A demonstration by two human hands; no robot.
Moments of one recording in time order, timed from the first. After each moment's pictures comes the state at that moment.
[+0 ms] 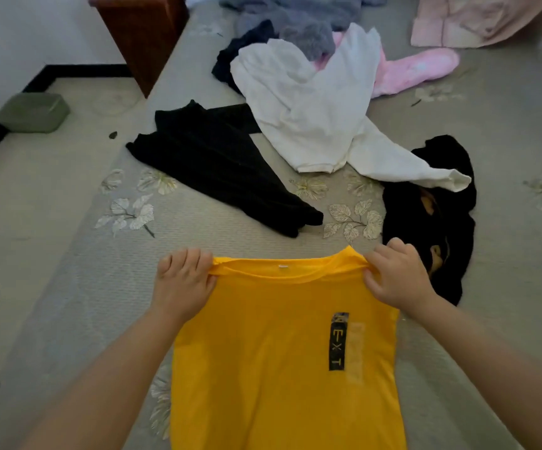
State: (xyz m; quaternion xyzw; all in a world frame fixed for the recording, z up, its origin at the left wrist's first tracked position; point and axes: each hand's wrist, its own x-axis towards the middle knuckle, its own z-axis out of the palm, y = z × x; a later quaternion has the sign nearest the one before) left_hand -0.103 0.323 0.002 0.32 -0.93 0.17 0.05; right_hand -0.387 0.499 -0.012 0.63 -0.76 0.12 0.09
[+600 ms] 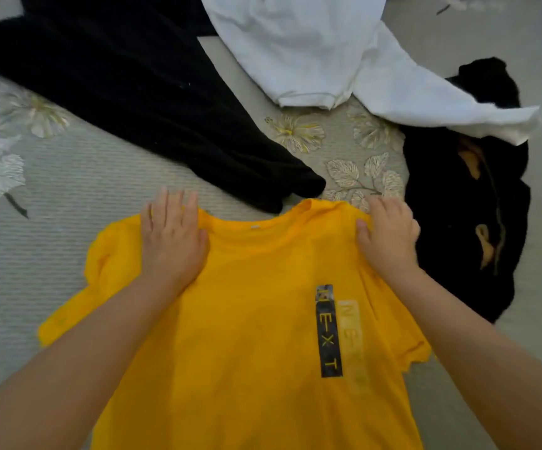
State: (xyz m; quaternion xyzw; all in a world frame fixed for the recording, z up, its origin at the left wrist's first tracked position) left_hand -0.202 0.238 -0.169 0.43 -0.90 -0.07 -0.01; right_hand -0.430 0.404 -0.165 0.37 -0.92 0.09 -0.07
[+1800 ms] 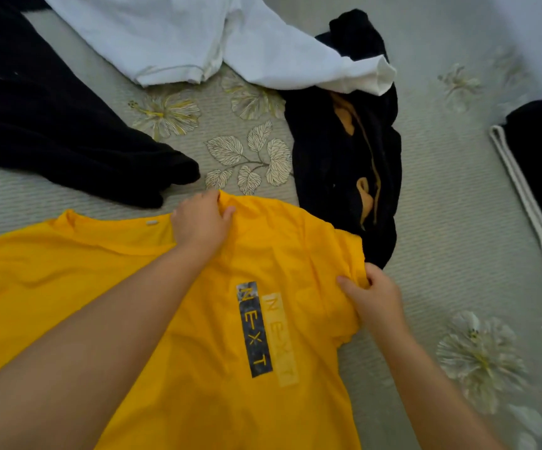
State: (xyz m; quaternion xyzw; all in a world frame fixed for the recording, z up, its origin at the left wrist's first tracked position) left_hand -0.367 0.332 -0.188 0.40 -0.89 -0.21 -0.04; right_hand -0.419 0.572 -0.154 0.05 -0.90 0.36 -0.24
